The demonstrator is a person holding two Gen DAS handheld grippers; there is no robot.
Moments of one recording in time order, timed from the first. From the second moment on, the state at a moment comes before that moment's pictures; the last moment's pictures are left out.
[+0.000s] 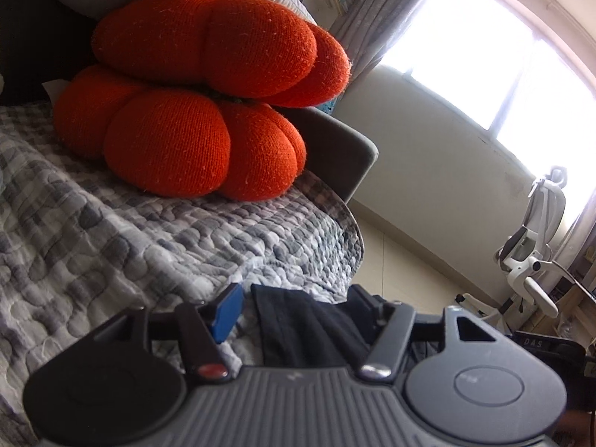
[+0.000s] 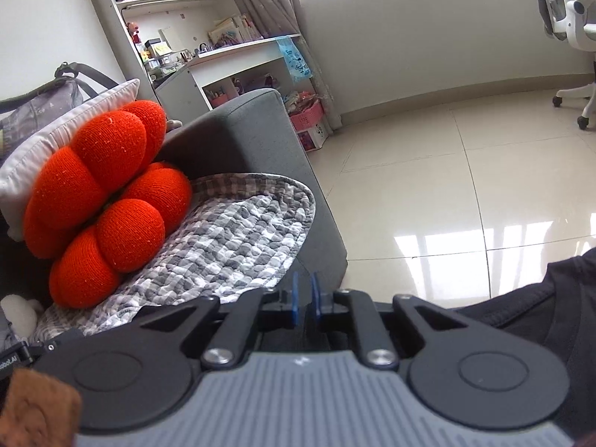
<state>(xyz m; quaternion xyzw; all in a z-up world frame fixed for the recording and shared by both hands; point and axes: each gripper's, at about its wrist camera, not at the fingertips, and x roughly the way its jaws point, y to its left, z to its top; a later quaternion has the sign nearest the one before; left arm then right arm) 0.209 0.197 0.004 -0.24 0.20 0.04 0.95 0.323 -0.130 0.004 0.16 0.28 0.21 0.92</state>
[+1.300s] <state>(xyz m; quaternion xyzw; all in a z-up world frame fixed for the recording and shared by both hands) 0.140 0.185 0.026 -0.22 0.25 0.02 0.94 0.325 -0.197 -0.014 0.34 0.32 0.23 0.85</state>
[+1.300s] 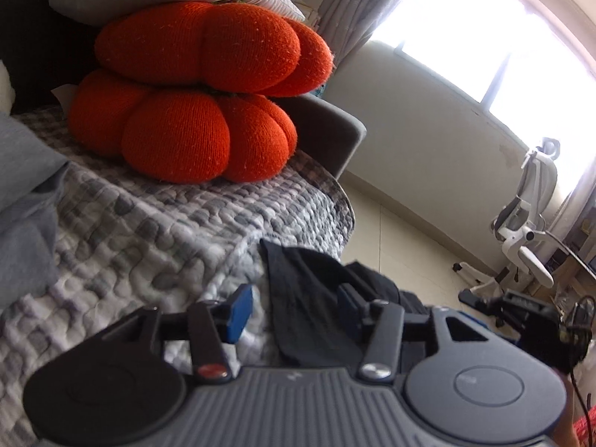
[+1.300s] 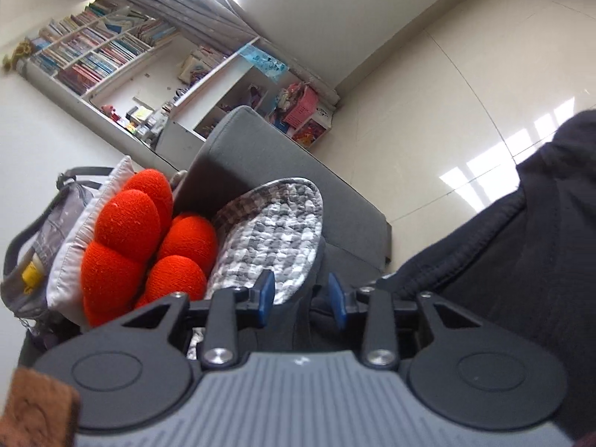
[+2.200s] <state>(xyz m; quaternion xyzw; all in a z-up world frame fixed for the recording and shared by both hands) 0.121 0.156 0.015 -0.16 0.28 0.01 0.95 0.187 -0.448 0.005 0.28 0.32 0.03 0.91</state>
